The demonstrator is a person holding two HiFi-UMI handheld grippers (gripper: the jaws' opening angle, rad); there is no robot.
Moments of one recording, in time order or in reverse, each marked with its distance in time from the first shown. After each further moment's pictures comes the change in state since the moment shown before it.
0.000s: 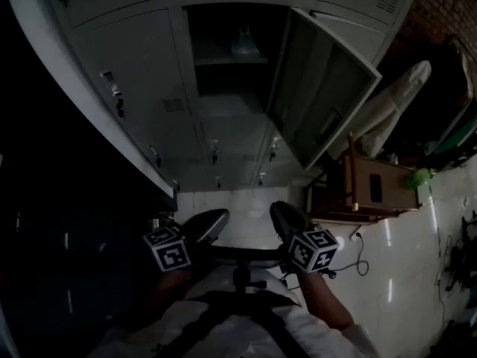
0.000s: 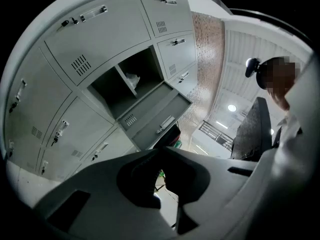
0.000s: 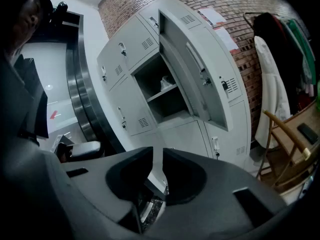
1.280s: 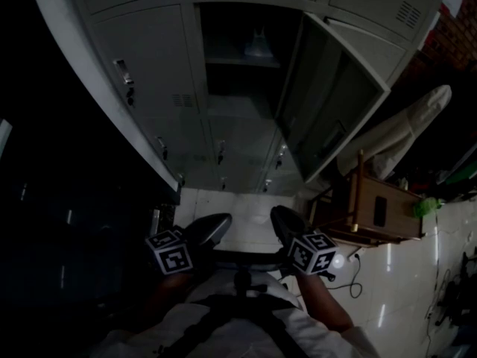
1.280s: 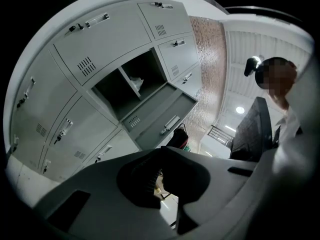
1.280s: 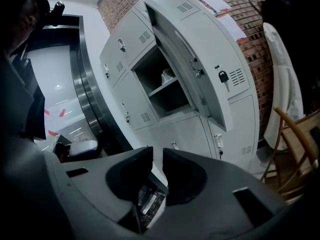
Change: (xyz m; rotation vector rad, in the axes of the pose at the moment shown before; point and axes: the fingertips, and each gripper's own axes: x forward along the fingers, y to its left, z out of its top) left arm 0.028 -0.002 -0.026 0.006 -0.086 0.095; right arm 0.005 -0.037 0.005 -0.039 0.052 0.106
